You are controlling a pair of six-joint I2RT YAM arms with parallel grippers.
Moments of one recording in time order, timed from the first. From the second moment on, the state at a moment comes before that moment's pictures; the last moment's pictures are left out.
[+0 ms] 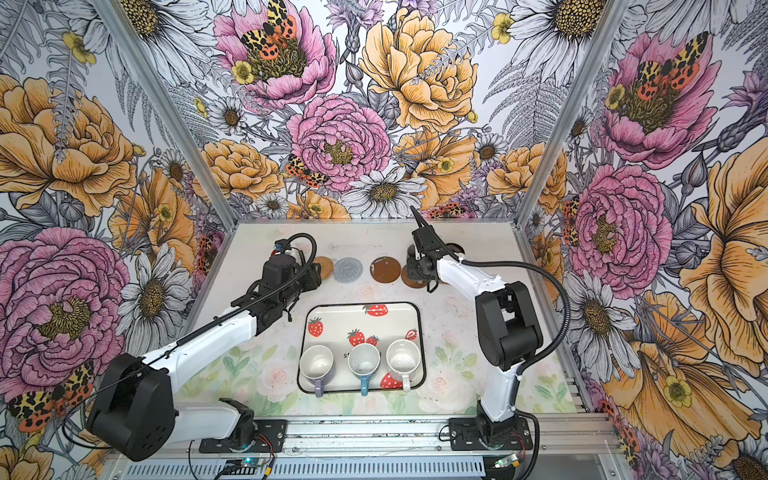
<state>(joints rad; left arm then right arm) -0.42 1.32 0.82 -0.01 -0.21 -0.52 0.34 1.84 1.38 -0.56 -0.01 0.26</state>
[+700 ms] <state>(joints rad) -0.42 1.30 0.82 -0.01 -0.21 -0.52 0.35 1.55 1.38 -0.54 0.06 0.30</state>
